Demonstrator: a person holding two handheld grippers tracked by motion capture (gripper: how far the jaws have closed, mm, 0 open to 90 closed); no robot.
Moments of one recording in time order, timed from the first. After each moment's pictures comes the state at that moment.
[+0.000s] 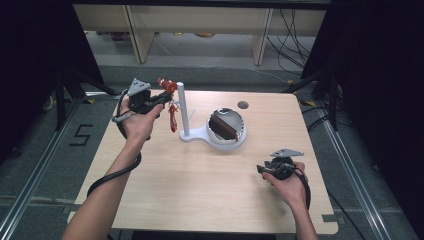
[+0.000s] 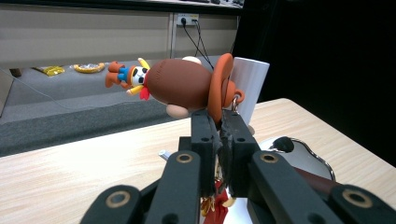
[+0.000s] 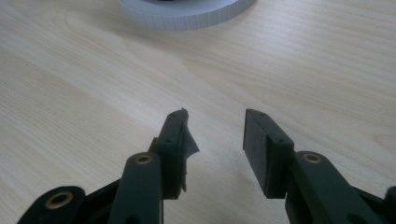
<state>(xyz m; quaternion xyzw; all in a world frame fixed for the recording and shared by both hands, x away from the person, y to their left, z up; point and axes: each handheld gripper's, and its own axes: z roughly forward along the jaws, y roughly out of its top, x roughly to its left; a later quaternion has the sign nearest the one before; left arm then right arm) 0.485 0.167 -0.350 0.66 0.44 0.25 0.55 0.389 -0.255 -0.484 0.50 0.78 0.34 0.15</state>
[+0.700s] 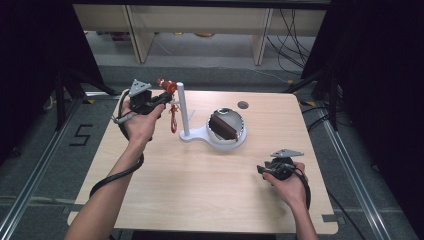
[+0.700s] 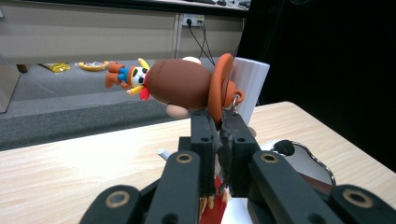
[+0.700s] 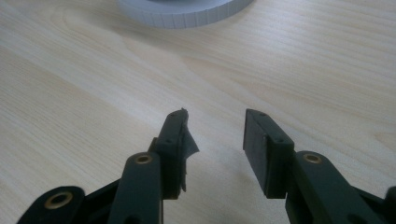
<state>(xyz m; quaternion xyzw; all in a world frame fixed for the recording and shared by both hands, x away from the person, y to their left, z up) 0.484 0.163 -0.352 0.65 0.46 0.25 0.55 0.390 -0.256 -0.486 0.49 0.79 0.34 0.16</state>
